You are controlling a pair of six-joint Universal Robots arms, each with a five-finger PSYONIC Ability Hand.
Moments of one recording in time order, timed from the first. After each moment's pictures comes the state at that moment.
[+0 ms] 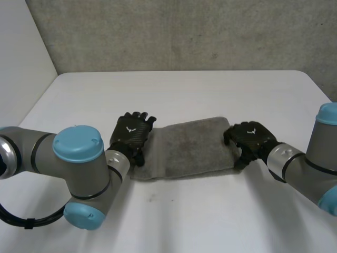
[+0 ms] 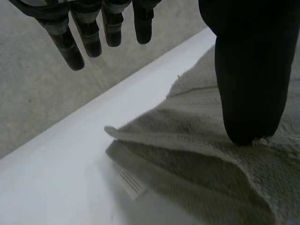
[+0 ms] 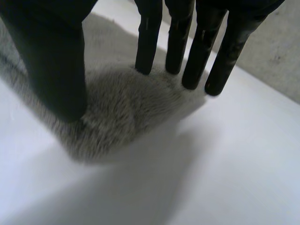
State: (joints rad) left arm 4.13 -2.18 -1.53 3.52 -1.62 3.38; right arm 1.80 -1.06 1.60 -0.12 1.16 2.74; left_hand 0.18 0.17 0.17 0.17 0.03; right_hand 0.47 0.46 0.47 0.46 0.28
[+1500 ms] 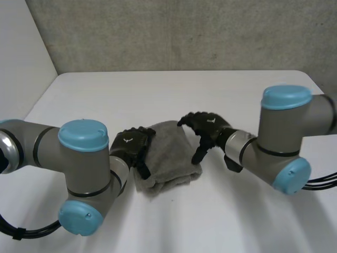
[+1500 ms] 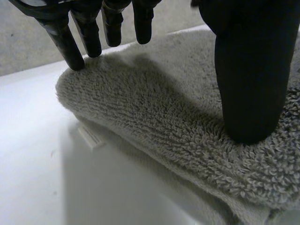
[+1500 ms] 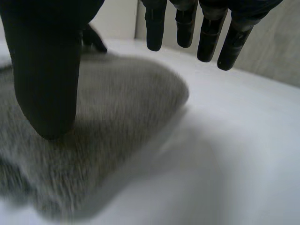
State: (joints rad) left arm 4.11 -2.18 -1.48 3.28 -1.66 3.09; right arm 2.04 -0.87 1.22 0.04 1.21 3.06; left_hand 0.18 0.17 0.17 0.17 0.03; right_hand 0.25 0.24 0.21 0.23 0.07
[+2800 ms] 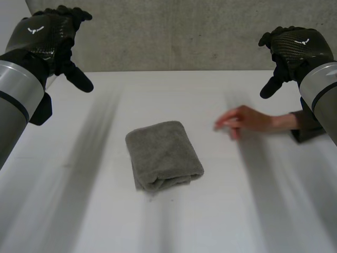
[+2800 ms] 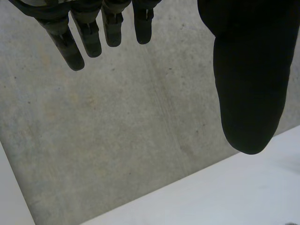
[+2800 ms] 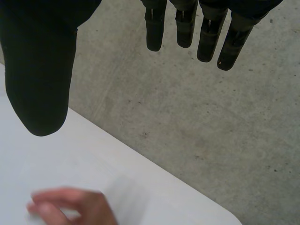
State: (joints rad) left arm 4.28 -1.59 -1.39 3.09 -1.66 3.18; right arm 1.91 -1.36 1.29 0.09 1.57 2.93; left_hand 0.18 0.16 0.17 0.17 0.03; right_hand 0.25 0.24 0.21 0.23 0.06
